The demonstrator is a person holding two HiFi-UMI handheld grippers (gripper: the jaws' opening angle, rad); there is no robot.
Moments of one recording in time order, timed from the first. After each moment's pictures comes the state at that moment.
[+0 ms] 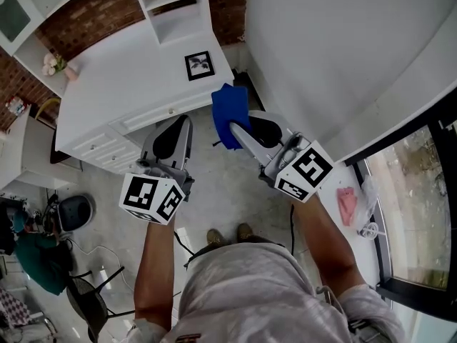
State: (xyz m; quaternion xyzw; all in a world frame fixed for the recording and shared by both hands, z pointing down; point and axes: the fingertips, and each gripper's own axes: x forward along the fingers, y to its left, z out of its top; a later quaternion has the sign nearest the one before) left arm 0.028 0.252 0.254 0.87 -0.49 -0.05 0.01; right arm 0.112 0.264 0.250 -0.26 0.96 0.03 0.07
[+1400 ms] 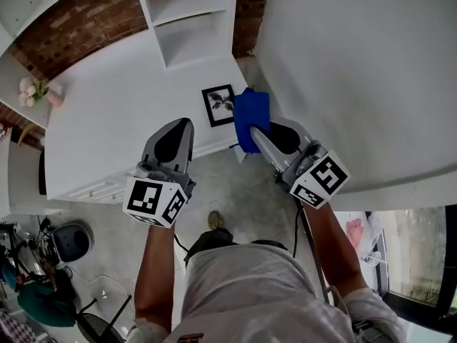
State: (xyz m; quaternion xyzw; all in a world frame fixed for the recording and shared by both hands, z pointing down) left arm -0.110 -0.005 0.289 0.88 -0.48 -0.06 0.03; right arm 0.008 0.010 0.278 -0.30 0.95 0.02 0.02
